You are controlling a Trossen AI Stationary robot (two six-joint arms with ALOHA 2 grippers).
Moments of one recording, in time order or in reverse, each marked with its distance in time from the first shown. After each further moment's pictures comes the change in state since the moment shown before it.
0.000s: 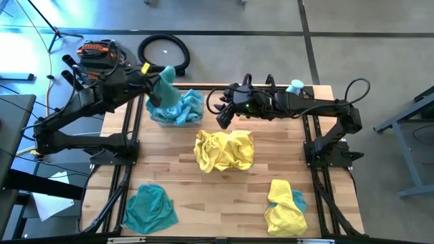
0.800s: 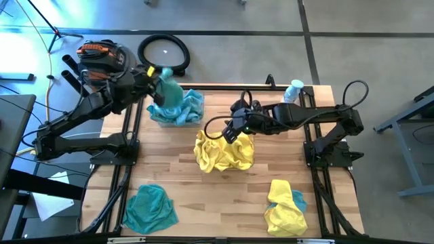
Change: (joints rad) left arm 0.109 -0.035 -0.176 0.079 0.010 -0.104; right arm 0.145 0.000 0.000 -0.295 0.118 0.315
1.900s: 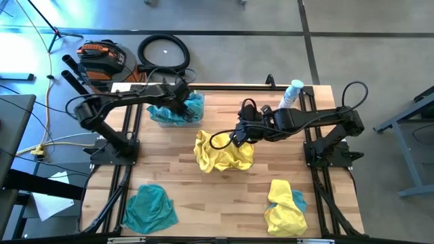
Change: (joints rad) left arm 0.086 0.723 -0.002 -0.144 0.346 -0.283; right arm 0.057 0.000 0.000 -0.253 0.103 0.178
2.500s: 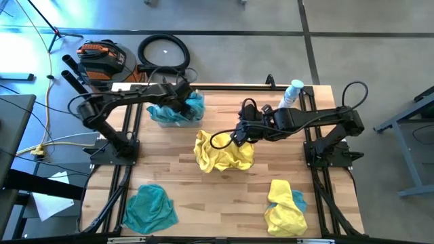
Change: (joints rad) left arm 0.000 0.038 0.025 0.017 0.007 -0.043; right arm 0.000 0.000 0.000 -0.023 -0.002 0.000
